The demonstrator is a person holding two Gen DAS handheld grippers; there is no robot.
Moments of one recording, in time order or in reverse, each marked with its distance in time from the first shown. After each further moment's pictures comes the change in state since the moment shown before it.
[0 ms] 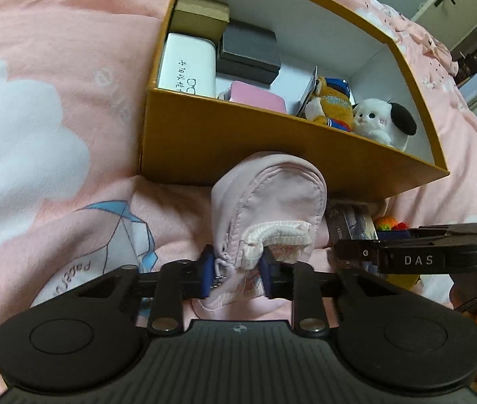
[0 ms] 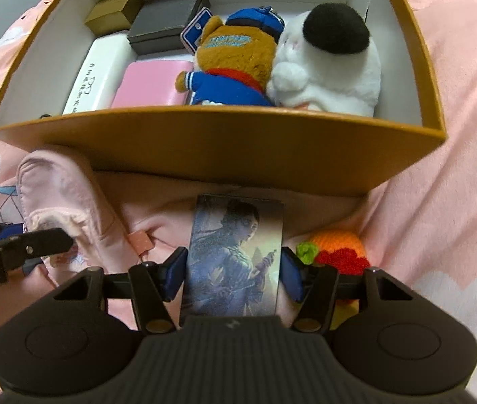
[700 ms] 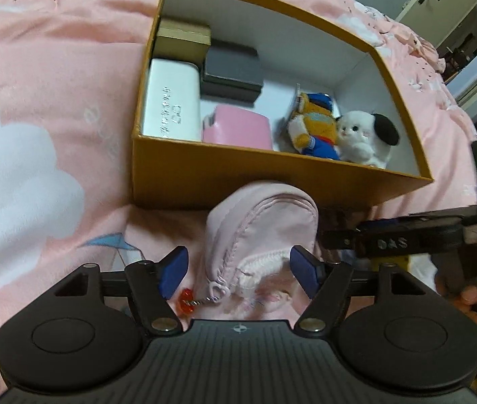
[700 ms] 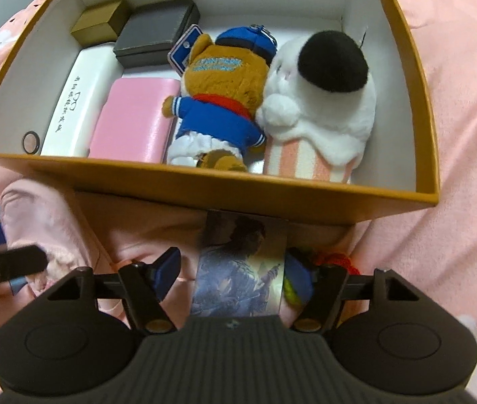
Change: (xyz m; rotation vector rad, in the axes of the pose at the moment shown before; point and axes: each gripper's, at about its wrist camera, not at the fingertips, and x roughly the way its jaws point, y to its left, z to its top) left arm -0.011 -0.010 0.012 0.070 -0.022 -0.018; right arm 0.005 -0.007 0.017 -0.003 -0.002 -0.050
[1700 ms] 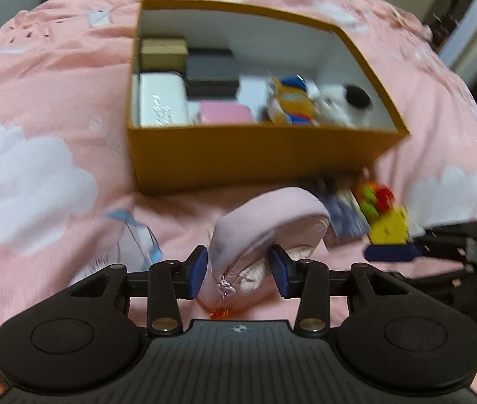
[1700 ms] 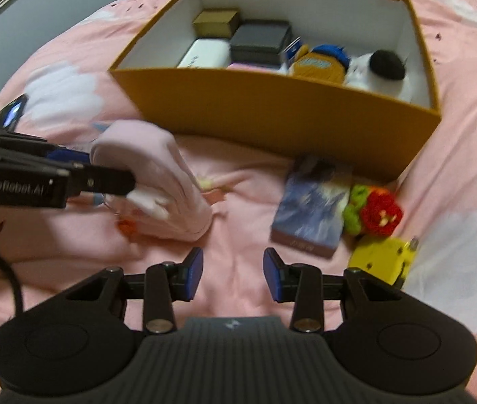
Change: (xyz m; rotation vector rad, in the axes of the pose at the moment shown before) left arm -0.025 -0.025 -0.024 0.136 -0.034 0.097; right arm -0.064 0.039 -0.088 -0.182 -0.152 0.110
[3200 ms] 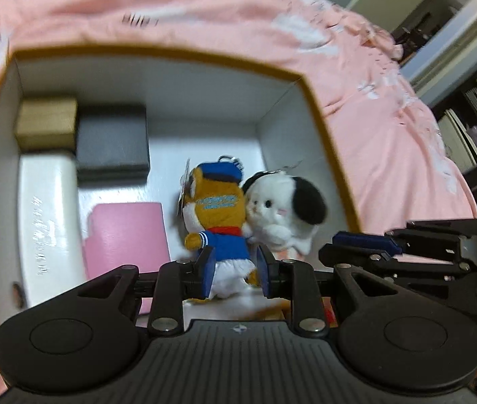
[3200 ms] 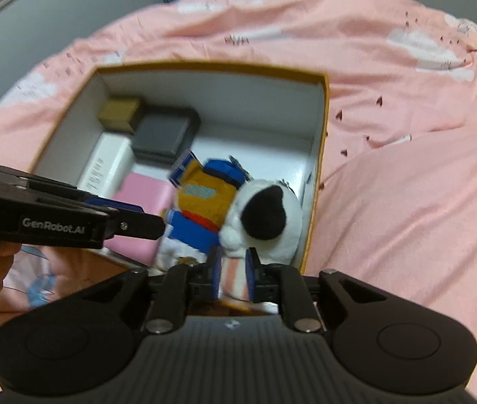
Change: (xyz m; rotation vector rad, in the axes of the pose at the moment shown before) left arm 0.051 -0.038 0.117 -0.010 0.039 -0.225; right arm -0.020 -0.079 0.116 0.031 -0.069 -0.104
